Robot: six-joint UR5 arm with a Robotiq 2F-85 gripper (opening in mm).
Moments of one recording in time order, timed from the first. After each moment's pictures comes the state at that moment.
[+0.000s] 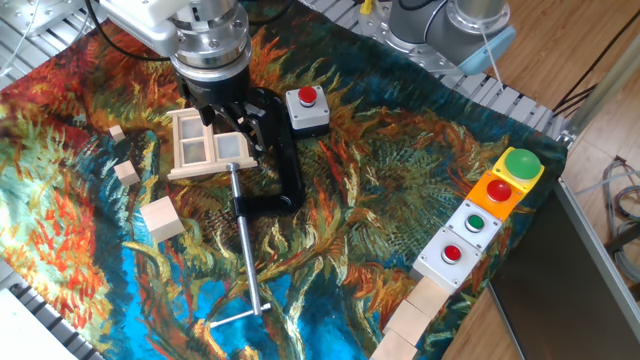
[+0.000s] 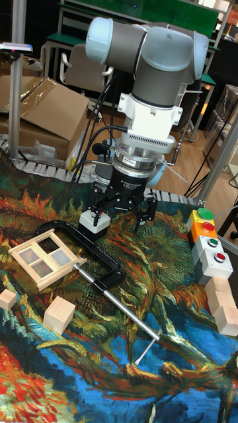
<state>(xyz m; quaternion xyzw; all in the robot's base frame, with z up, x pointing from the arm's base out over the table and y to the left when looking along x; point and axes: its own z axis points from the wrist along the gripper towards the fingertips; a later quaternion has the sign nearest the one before) 0.544 0.002 0.190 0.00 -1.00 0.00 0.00</state>
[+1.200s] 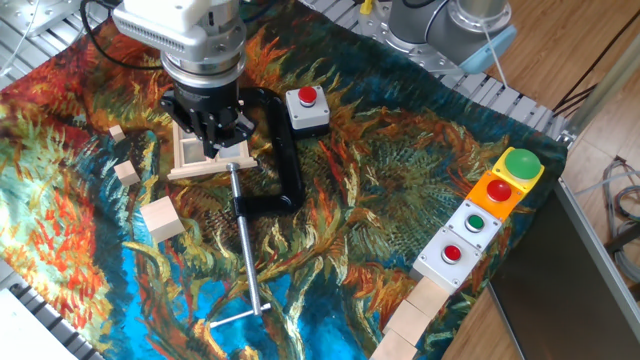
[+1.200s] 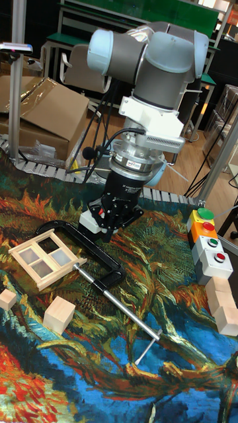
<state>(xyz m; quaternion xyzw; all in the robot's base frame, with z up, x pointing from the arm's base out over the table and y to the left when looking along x) 0.573 -0.019 0.185 0.17 -0.98 0.04 -0.06</state>
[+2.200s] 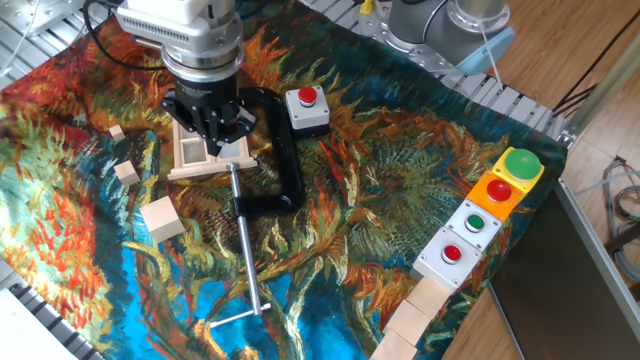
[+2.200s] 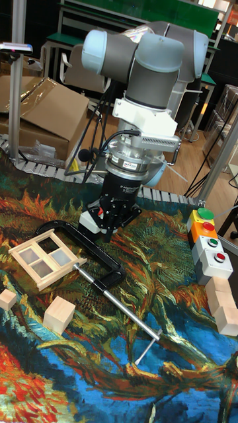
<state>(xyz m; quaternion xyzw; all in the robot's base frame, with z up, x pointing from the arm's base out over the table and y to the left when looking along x) 0.569 -0.012 0.180 0.19 -0.98 0.02 -0.06</state>
